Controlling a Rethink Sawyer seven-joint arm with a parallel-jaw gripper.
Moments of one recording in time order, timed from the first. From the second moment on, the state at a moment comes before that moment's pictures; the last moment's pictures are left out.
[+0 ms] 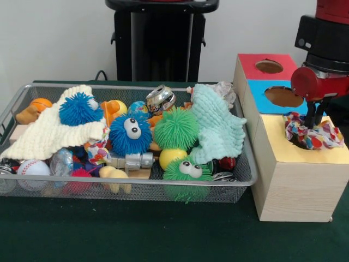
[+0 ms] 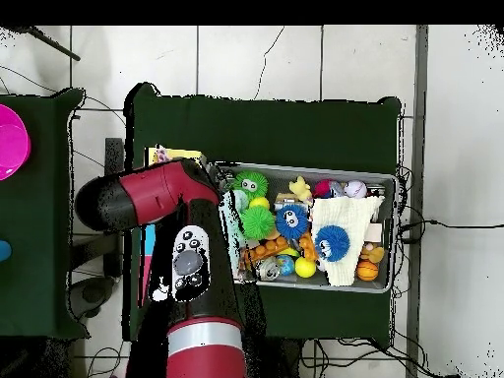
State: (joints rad) arm 0.10 -0.55 0.04 1.34 -0.25 0.61 1.59
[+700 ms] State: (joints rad) arm 0.09 -0.44 0.03 1.33 -0.25 0.38 1.59
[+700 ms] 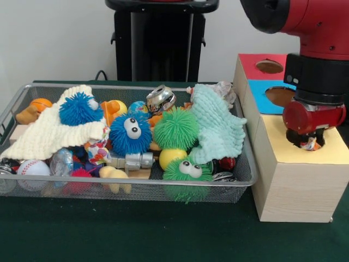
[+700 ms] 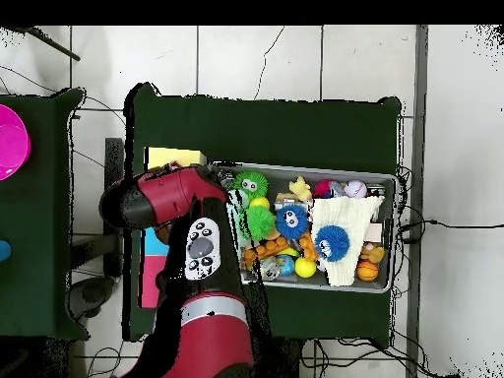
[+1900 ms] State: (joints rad) arm 0.11 -0.51 0.02 1.31 -0.25 0.66 1.59
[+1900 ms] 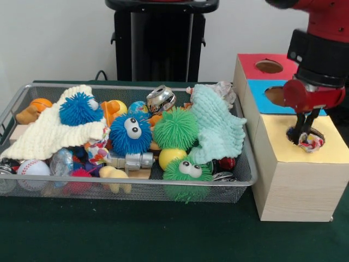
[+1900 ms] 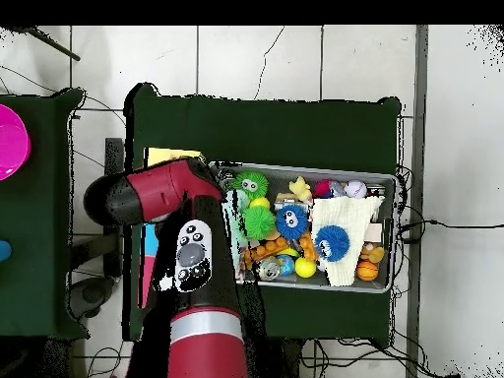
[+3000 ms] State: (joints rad) arm 0.11 -0.60 0.04 1.31 -0.24 0.74 1.59
